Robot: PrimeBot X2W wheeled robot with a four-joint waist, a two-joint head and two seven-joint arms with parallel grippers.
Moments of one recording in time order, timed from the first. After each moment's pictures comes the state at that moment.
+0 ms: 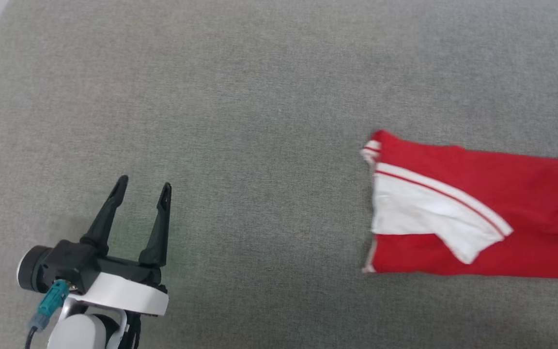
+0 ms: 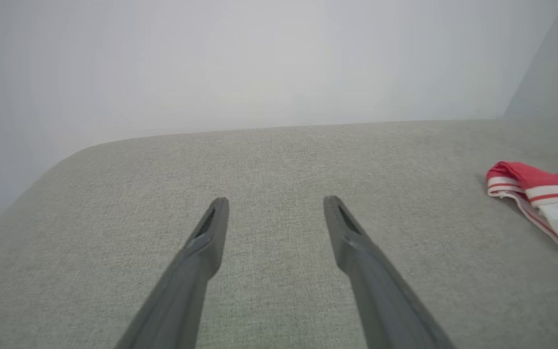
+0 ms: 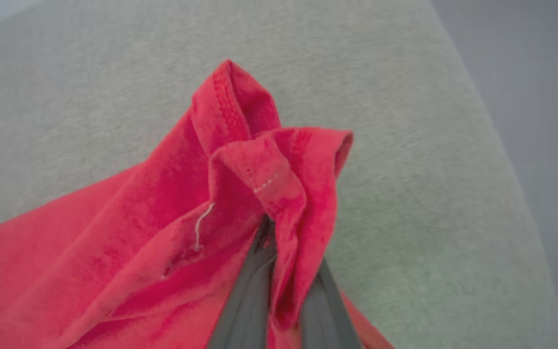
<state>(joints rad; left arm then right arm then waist) -0.11 0.22 -0.12 0.05 -0.22 -0.13 -0.26 -0.22 -0.67 -0.55 0.29 0.71 0.13 0.80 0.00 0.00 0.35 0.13</state>
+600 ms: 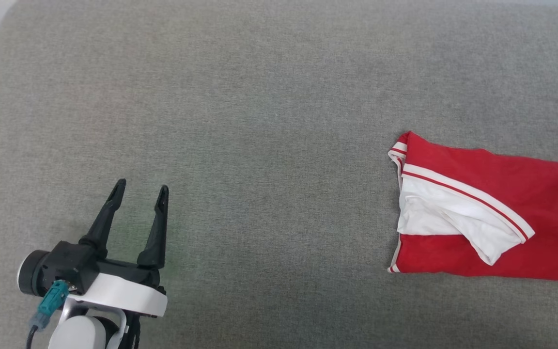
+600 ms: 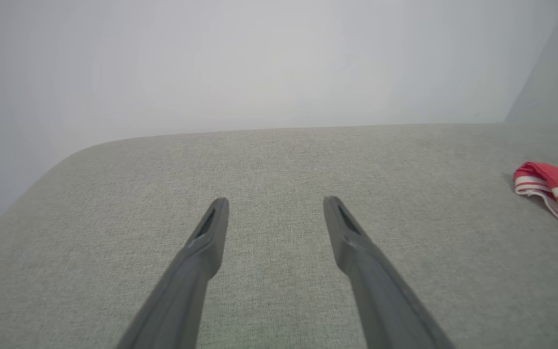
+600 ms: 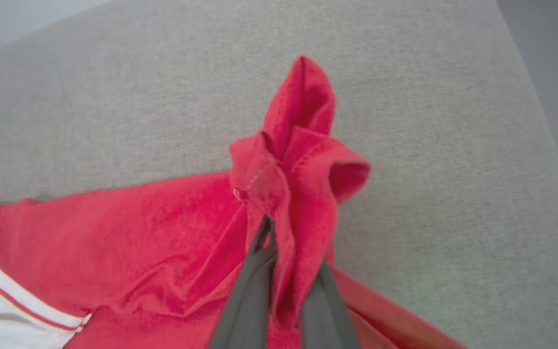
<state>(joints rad) -0.12 0.21 -0.10 0.08 -0.23 -0.13 -0.26 -0.20 -0.69 -0.46 0.19 0.81 0.13 0.82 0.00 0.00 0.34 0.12</state>
